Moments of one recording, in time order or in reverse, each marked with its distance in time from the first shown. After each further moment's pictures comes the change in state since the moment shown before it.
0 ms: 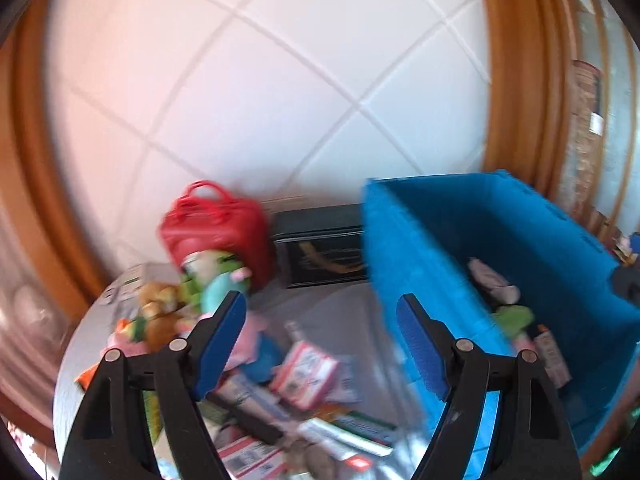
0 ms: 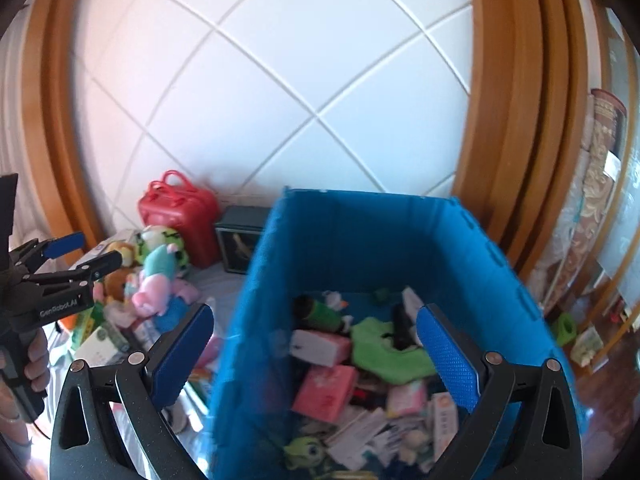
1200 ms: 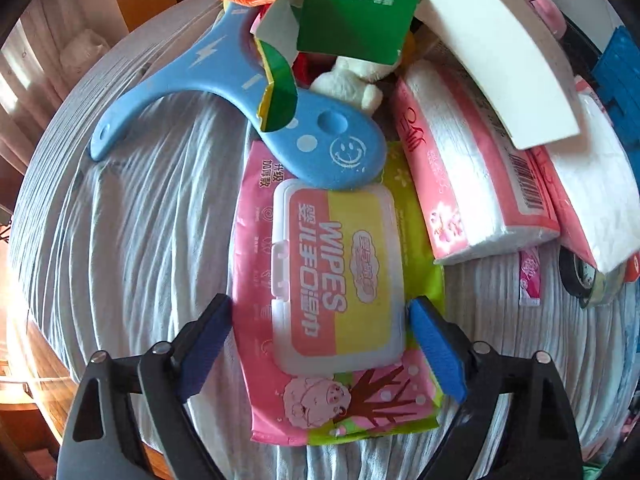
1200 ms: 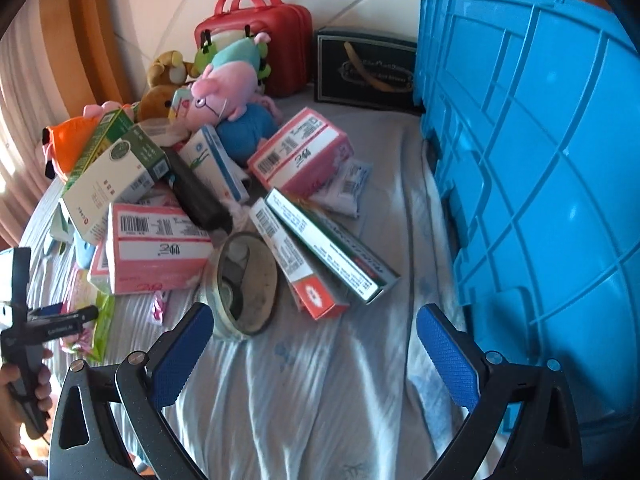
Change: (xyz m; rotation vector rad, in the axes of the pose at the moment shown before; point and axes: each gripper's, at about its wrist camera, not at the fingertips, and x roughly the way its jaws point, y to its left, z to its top) left arm 0.107 0.236 -0.385 -0.427 0.636 0.199; right arm 0.144 0.183 -0.222 -0.063 0.379 0.112
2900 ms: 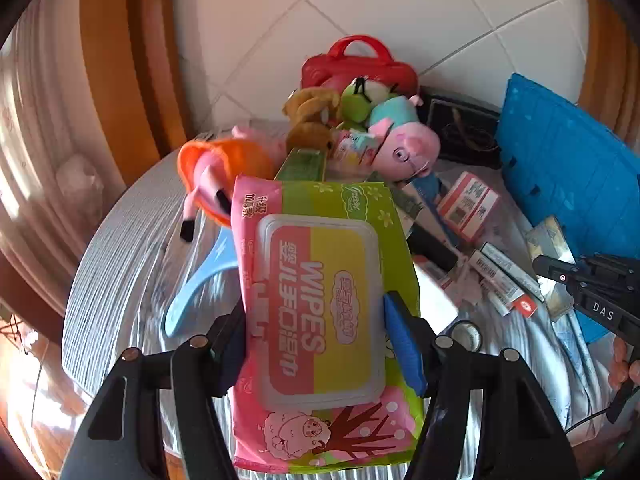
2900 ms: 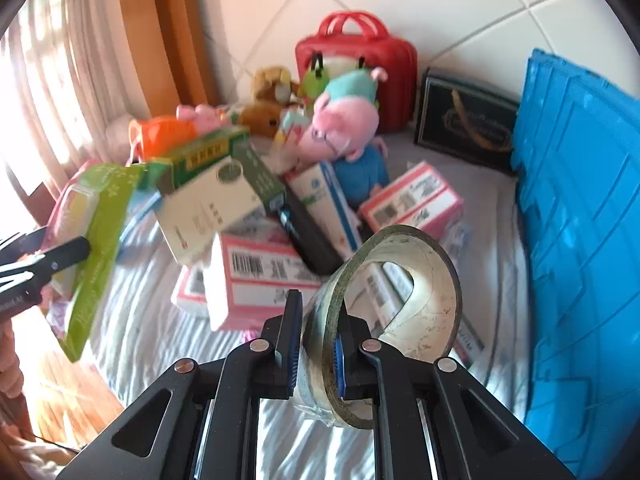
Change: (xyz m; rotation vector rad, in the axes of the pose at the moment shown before) left arm -0.189 -0.041 0.012 0.221 -0.443 -0.090; right arm -0.020 0.074 0.042 -0.171 -0.103 0.223
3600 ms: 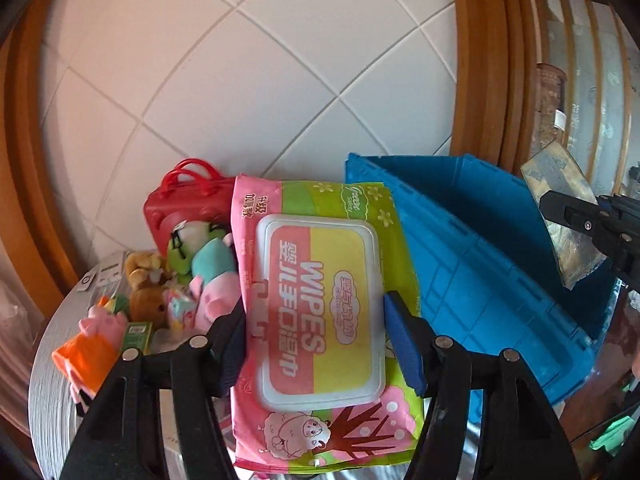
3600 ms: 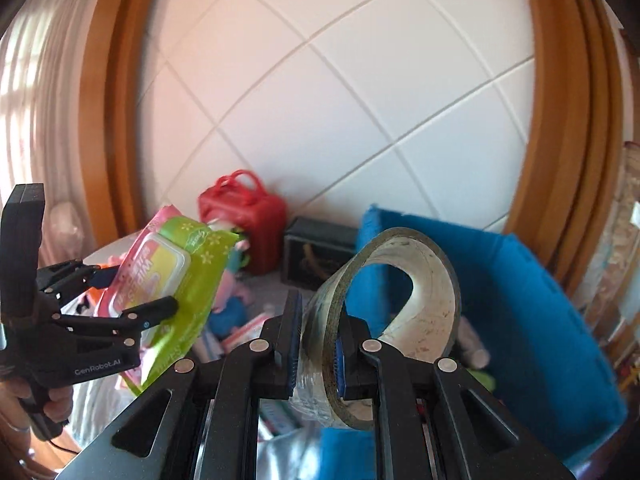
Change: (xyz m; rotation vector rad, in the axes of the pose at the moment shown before) left arm -0.063 -0.202 0.137 0.237 -0.234 -0.331; right arm -0.229 -0.104 0.069 0.016 -0.368 -0.326
